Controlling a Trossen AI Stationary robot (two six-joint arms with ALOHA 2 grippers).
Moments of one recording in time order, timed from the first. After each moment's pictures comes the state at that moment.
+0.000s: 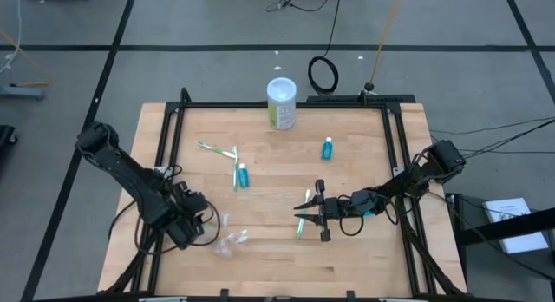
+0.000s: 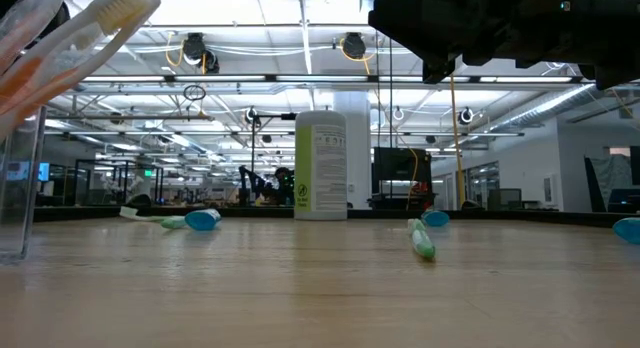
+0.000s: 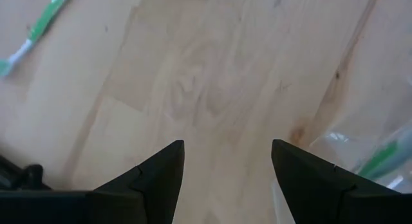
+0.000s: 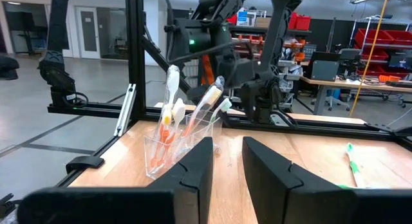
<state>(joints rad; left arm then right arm) -0.81 1.32 0.79 -1.12 -0.38 -1.19 0.41 1.69 0.50 1.29 0.31 -0.06</state>
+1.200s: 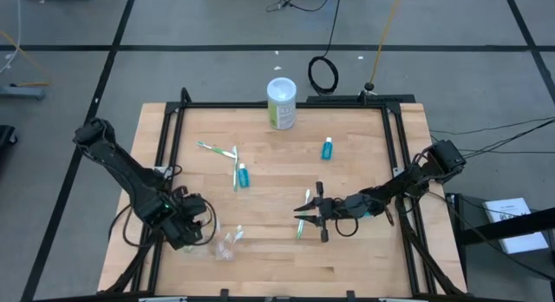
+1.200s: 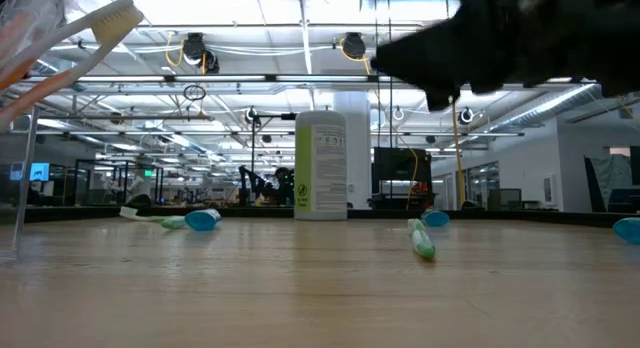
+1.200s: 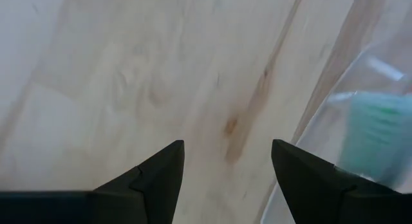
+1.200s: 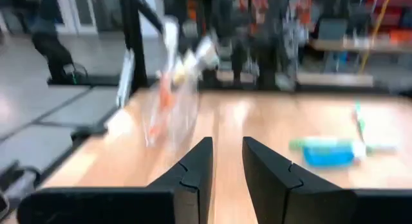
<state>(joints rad) -0.82 1.24 0.79 -0.99 -0.30 -1.21 0.41 1.69 0.50 1.14 0.32 0.05</state>
